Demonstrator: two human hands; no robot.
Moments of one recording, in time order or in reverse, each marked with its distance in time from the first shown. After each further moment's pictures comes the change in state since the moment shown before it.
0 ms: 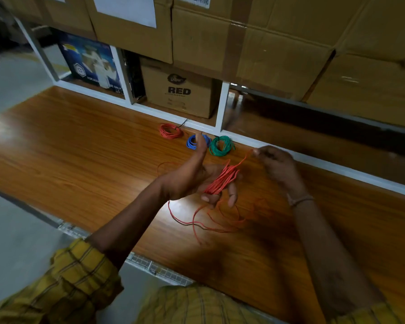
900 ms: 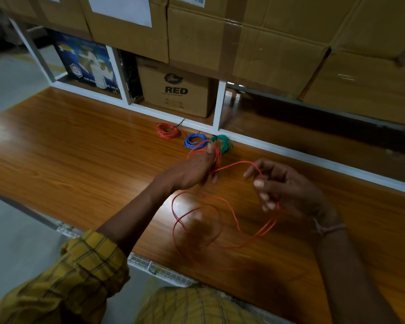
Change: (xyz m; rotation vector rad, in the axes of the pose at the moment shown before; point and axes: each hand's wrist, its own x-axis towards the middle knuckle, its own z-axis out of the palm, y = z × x) left_hand 0.012 -0.010 -0.018 0.703 0.506 -0.071; right_hand -0.077 -0.044 -0.027 0.154 -0.669 0.005
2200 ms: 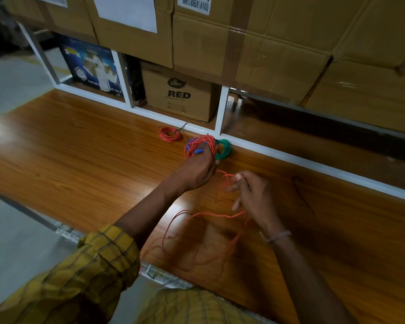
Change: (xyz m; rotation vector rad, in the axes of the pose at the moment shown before) left_hand 0.038 -0.038 0.006 0.390 0.275 0.061; right_hand 0.058 0.067 0.043 -0.528 0.655 0.022
